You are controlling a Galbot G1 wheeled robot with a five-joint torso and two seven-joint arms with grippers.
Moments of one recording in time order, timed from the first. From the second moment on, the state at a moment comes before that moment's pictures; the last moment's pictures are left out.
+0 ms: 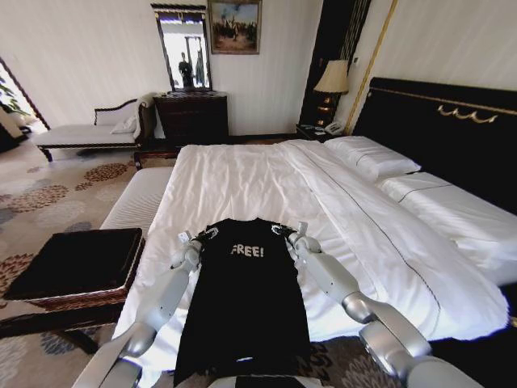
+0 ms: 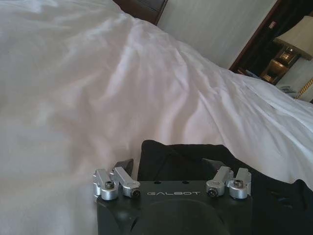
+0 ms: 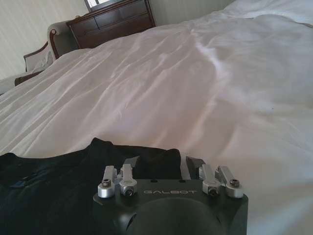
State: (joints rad) left arm 0.64 -1.28 -0.18 -1.07 -0.91 0.20 -0.09; right arm -0.46 1.26 -0.04 0.87 0.84 -0.19 -0.03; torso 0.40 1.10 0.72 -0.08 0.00
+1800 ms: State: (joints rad) left arm 0.44 -1.07 -0.12 -1.28 -1.02 0.17 -0.14; right arm -0.27 1.20 -0.10 1.15 0.83 -0.19 0.16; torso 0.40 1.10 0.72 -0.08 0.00
